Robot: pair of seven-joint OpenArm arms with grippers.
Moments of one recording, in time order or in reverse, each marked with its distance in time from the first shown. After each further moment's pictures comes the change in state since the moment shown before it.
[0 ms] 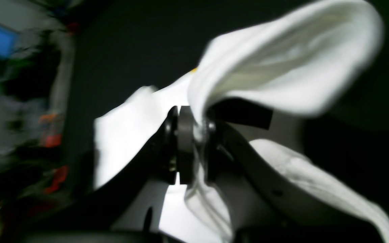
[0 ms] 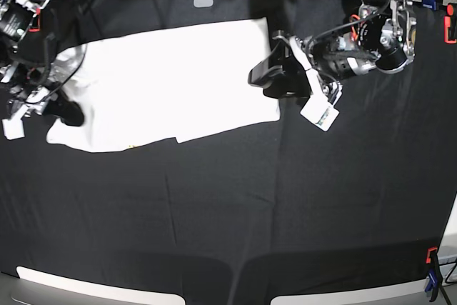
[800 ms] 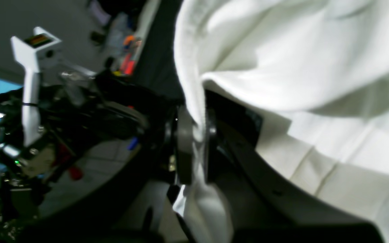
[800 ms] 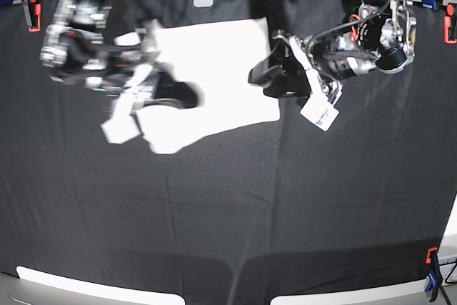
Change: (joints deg) left arm 0.0 0.0 0.0 0.0 0.0 0.0 0.0; right arm -5.2 -16.3 -23.6 14.9 -0.9 0.0 1.1
